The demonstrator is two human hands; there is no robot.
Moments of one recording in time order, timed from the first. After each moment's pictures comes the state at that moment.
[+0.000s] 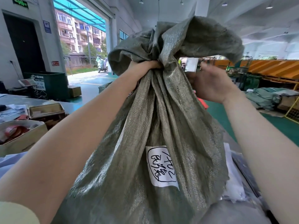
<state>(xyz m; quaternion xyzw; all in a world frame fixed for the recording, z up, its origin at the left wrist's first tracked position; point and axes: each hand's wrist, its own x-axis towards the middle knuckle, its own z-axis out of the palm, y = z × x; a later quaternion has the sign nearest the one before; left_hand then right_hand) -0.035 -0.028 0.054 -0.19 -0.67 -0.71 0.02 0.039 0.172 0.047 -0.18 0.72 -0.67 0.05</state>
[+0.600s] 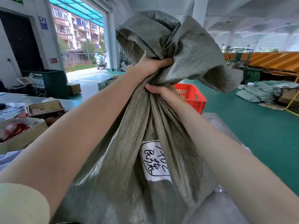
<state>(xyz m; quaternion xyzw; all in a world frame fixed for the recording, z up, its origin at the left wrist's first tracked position) -0.029 0.000 0.053 -0.36 -0.71 -0.60 0.09 0.016 0.068 -0.006 -0.01 0.72 -0.66 -0.20</state>
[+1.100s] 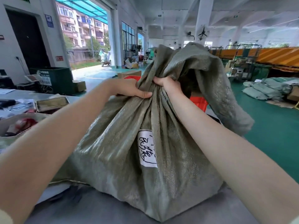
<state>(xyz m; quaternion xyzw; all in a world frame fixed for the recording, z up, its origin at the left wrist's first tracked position) -0.041 -0.073 0.013 -0.31 -0.92 -0.23 -0.11 0.018 0.058 0.002 0.12 0.64 -0.72 -0.21</state>
